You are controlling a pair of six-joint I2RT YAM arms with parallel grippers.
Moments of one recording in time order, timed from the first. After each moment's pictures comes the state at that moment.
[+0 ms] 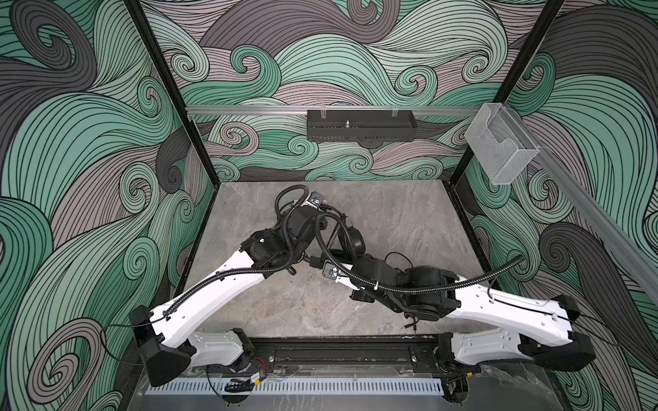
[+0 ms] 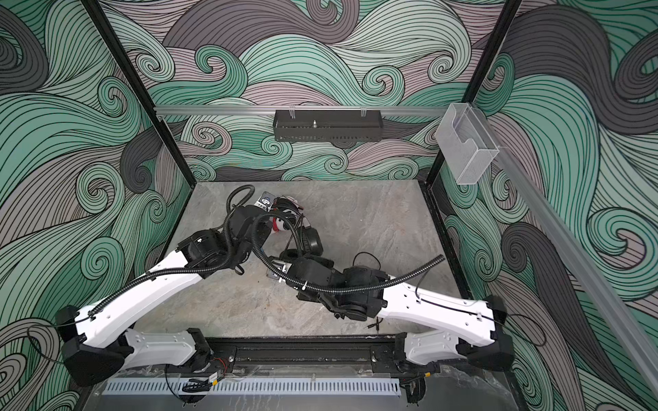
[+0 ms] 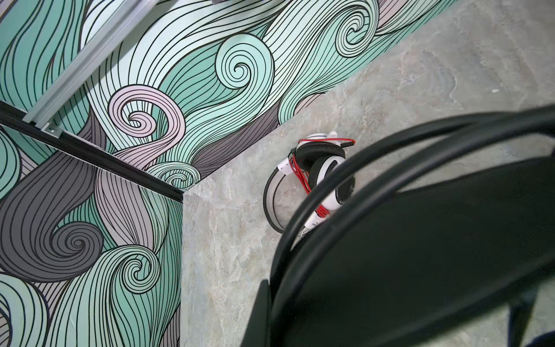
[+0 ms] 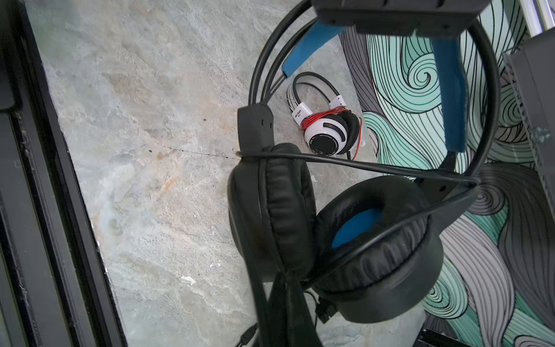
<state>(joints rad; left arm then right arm) -0.83 1.25 1.34 -0.81 -0.73 0.05 1.32 1.27 1.34 -0.90 0.52 -0.38</state>
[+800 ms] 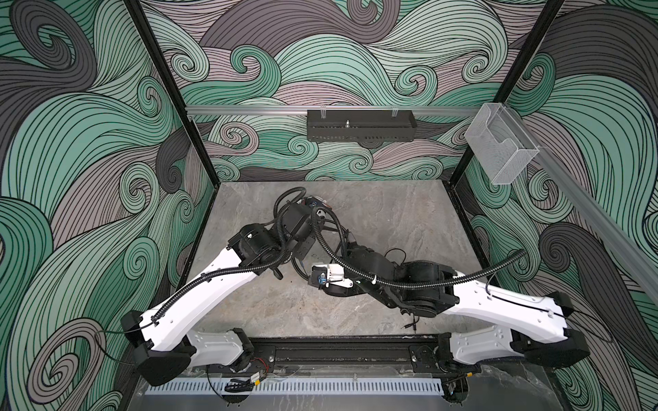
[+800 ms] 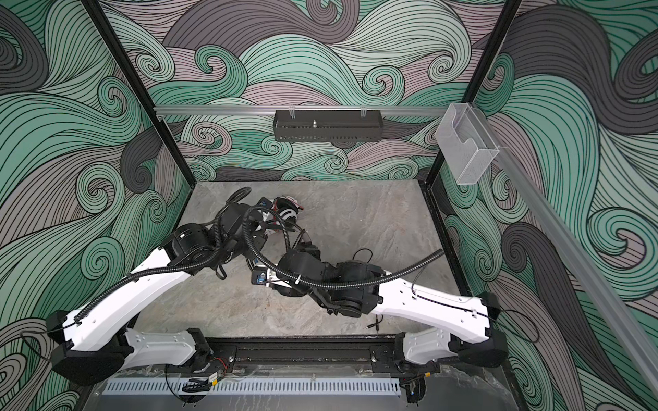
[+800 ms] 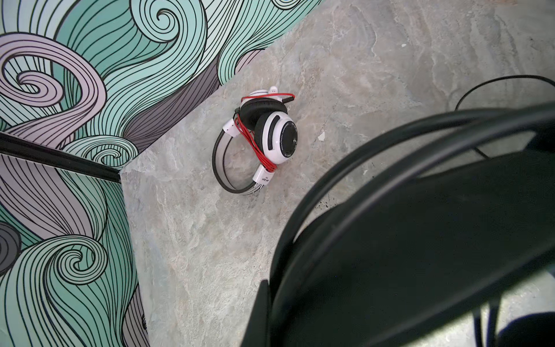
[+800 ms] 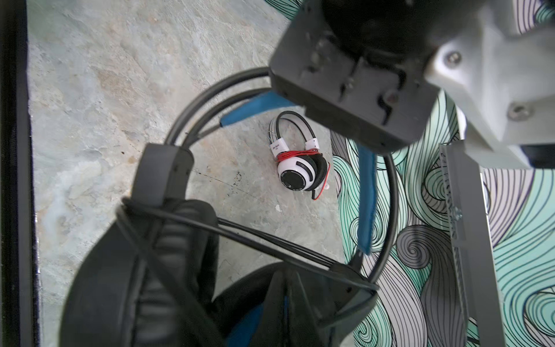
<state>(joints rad) -0.85 1.24 1.49 -1.12 -0.50 -0.05 1.34 1.32 1.48 -0.87 0.56 -0.65</state>
